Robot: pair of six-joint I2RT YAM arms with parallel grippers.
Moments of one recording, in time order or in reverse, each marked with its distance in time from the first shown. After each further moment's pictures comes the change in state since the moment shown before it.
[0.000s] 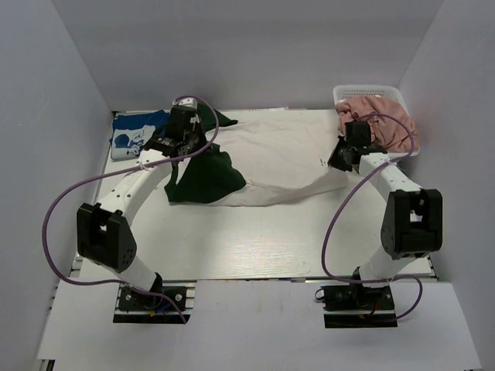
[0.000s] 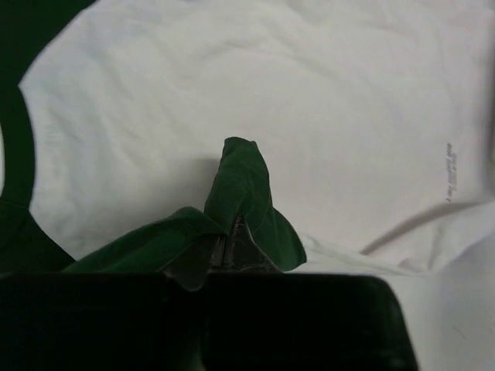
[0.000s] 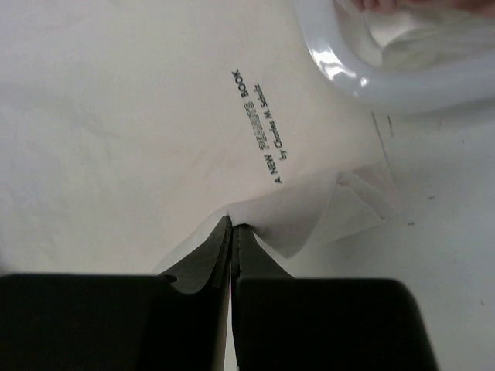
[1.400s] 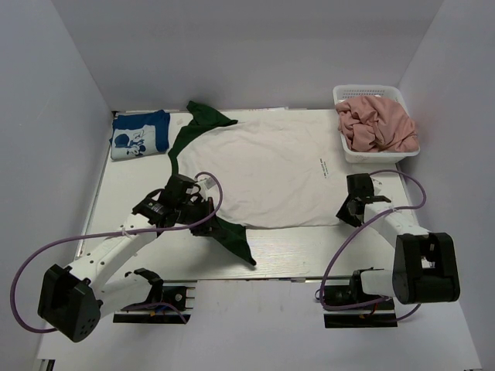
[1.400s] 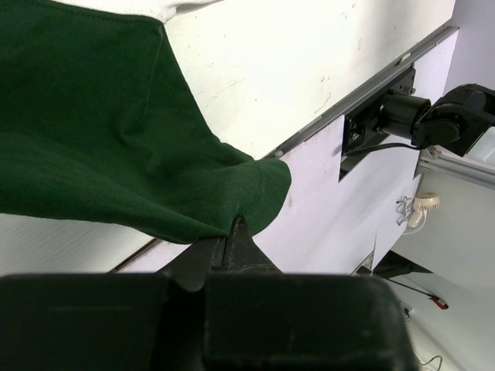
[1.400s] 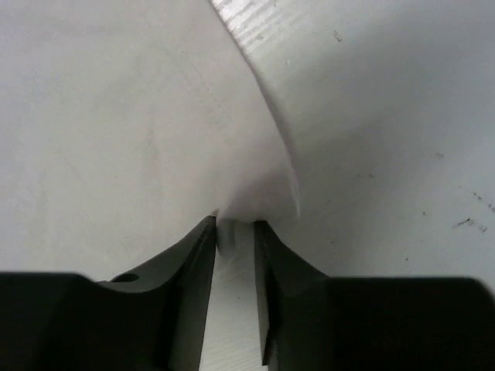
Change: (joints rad) left arm -0.154 -0.498 -0.657 -0.119 0.623 -0.072; right arm 0.003 -0.341 -0.572 -0.026 0.195 0.116
